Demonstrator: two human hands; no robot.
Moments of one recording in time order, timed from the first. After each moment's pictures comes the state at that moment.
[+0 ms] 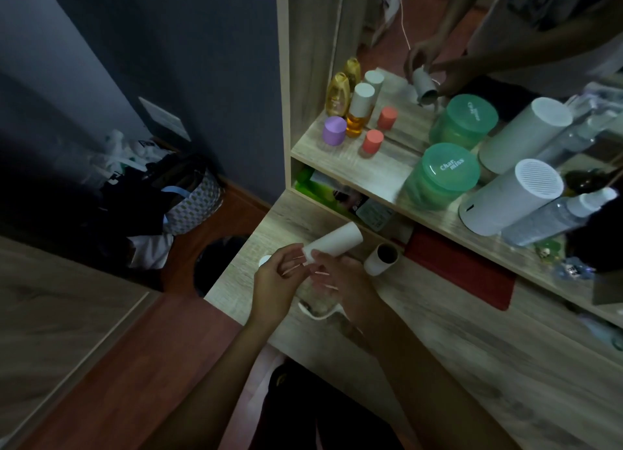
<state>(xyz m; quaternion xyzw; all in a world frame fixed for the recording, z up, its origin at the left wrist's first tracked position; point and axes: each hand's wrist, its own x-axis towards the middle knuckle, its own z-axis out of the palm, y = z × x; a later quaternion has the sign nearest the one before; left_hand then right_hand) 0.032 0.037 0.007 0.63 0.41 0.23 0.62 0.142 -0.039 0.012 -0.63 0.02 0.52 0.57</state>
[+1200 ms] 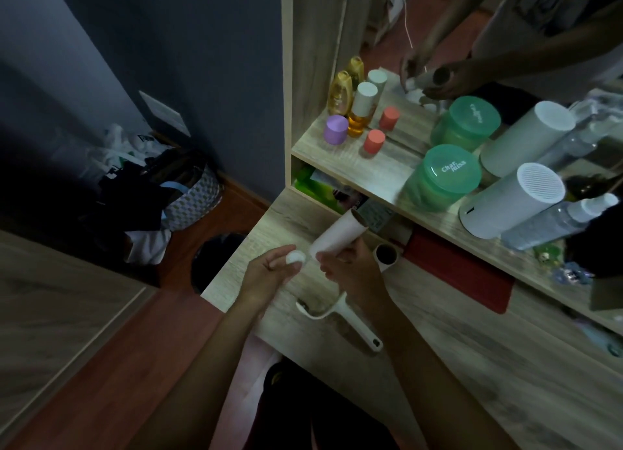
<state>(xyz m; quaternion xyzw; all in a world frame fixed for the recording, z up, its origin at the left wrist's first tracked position) 0.029 0.062 -0.011 0.49 0.45 0.16 0.73 0.165 -0.040 0.005 -0.74 -0.13 0.41 0.51</state>
